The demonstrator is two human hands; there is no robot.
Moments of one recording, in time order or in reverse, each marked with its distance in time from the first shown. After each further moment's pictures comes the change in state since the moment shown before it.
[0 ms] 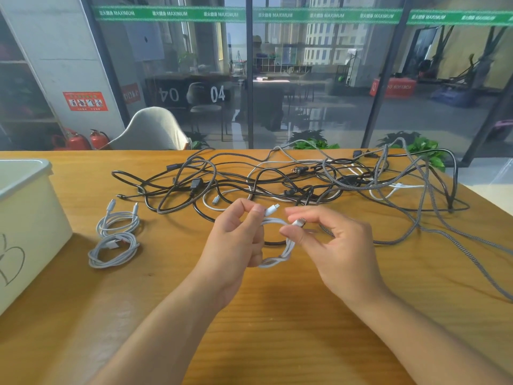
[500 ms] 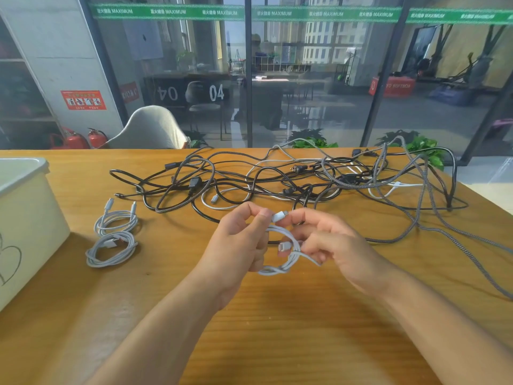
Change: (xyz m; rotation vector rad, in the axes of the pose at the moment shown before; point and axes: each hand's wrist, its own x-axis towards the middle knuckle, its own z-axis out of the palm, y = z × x) left_hand -0.002 -0.001 0.001 0.048 -0.060 -0.039; right_hand 0.019 0.003 -0.020 0.445 -0.597 0.522
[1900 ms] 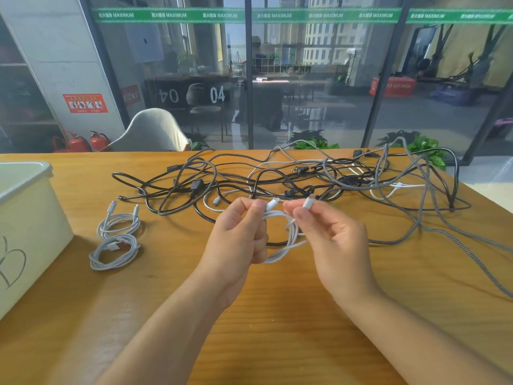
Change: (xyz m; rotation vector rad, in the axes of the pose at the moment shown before) left_hand 0.003 0.006 0.003 -0.112 0.079 0.047; right_hand 0.007 0.015 0.035 -0.009 0.591 -0.400
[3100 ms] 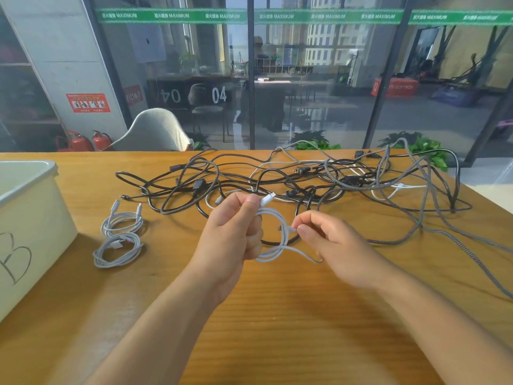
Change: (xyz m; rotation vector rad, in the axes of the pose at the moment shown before) left_hand -0.003 0.010 -0.008 -0.029 -0.024 0.038; right_hand 0.021 0.008 -0.036 -0.434 -0.510 0.198
